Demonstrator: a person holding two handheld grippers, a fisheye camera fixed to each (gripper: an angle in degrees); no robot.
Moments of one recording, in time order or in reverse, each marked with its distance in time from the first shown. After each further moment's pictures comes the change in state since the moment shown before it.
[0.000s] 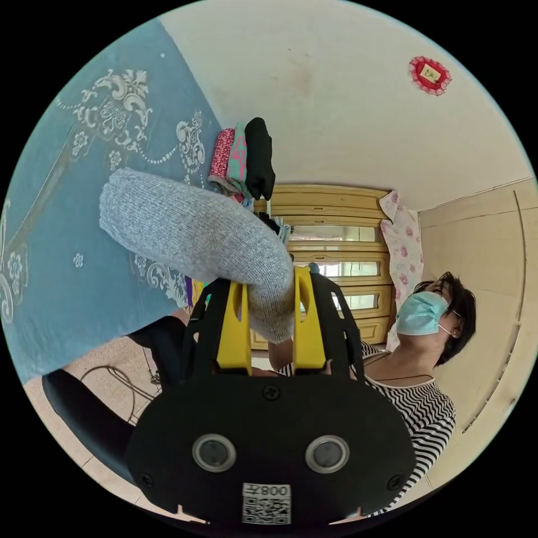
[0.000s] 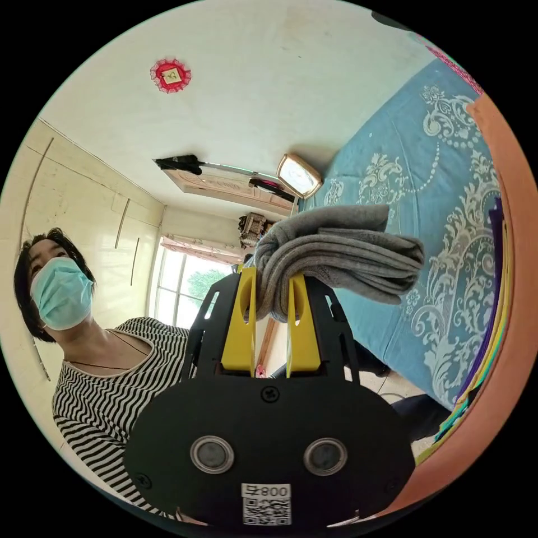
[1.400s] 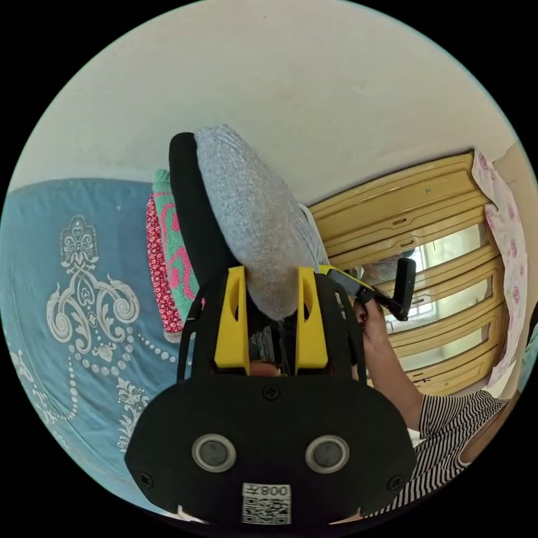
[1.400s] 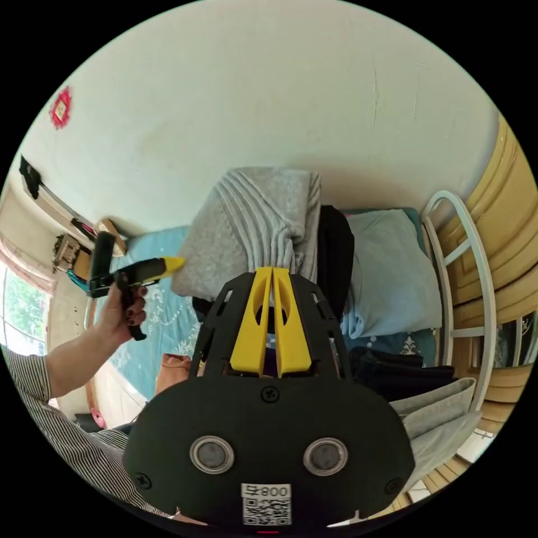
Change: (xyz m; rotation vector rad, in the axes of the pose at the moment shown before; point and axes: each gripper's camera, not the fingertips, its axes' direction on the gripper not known) left arm 0.424 -0.426 0.423 0.117 -0.449 0.257; right arm 0.143 -0.406 -0.389 0.077 1.180 -0.039
